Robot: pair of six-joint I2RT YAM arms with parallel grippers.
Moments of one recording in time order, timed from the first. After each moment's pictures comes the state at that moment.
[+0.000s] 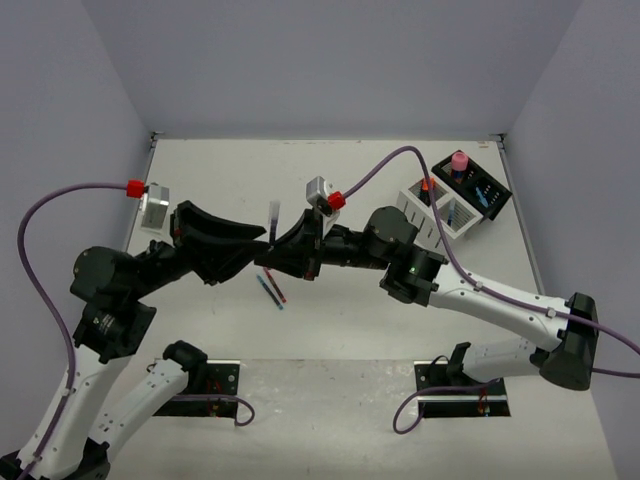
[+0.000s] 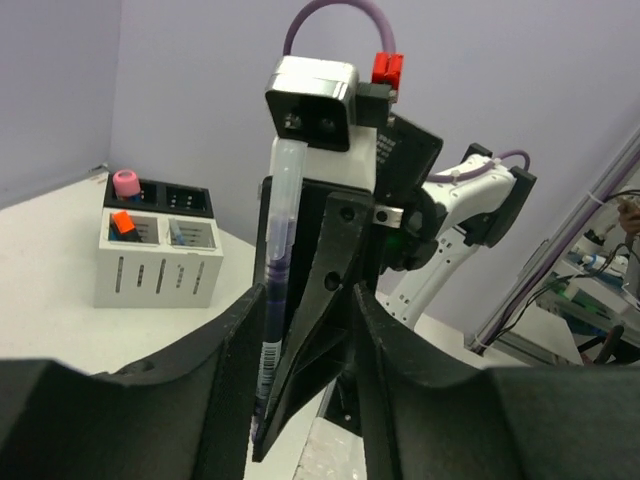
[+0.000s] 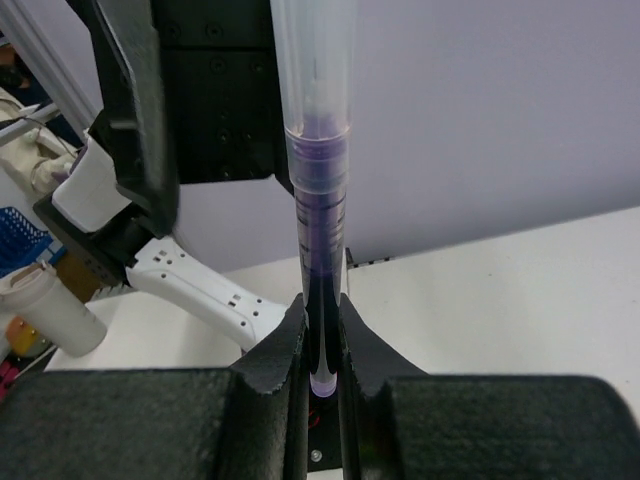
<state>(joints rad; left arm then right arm) -0.47 0.60 0.99 -0.05 0.65 -0.62 1.09 1.28 1.14 0.32 -0.44 0.36</state>
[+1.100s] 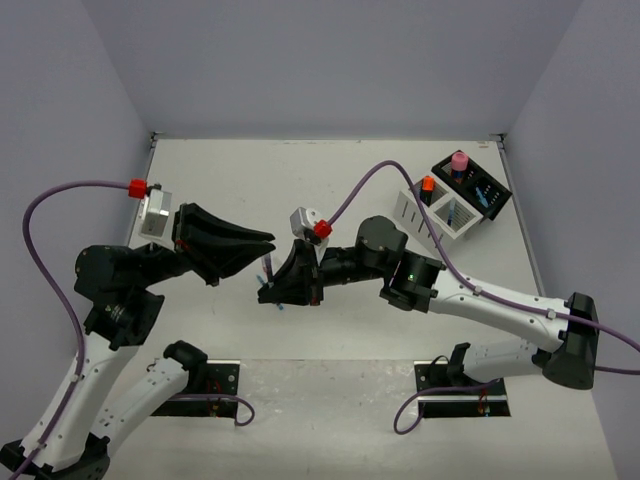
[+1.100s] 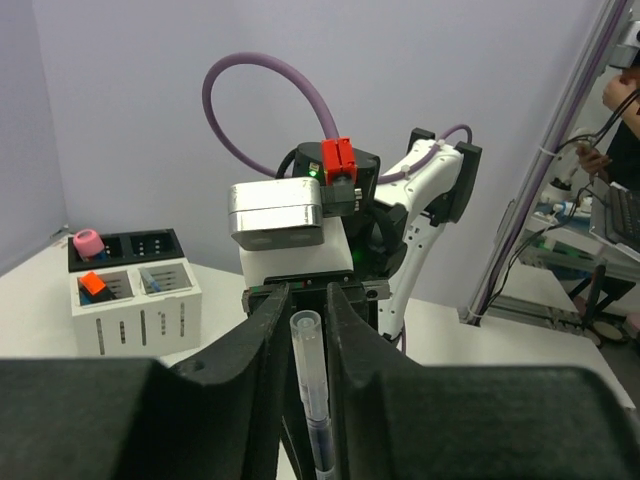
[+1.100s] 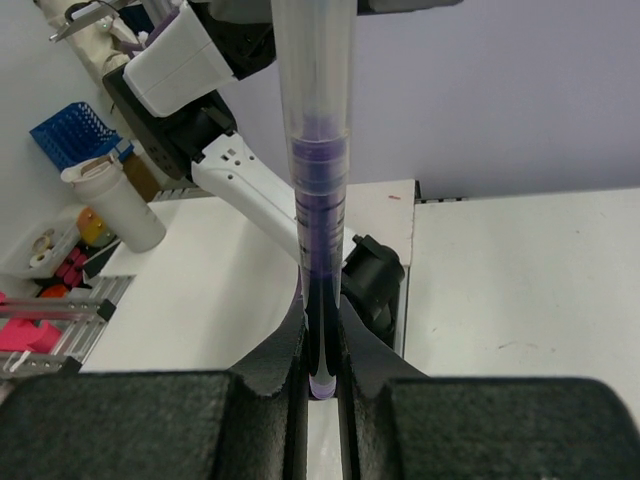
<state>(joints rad) -0.47 0.65 0.98 0.19 0.81 -0.60 1.12 1.27 1.11 0.21 -0.62 0.29</state>
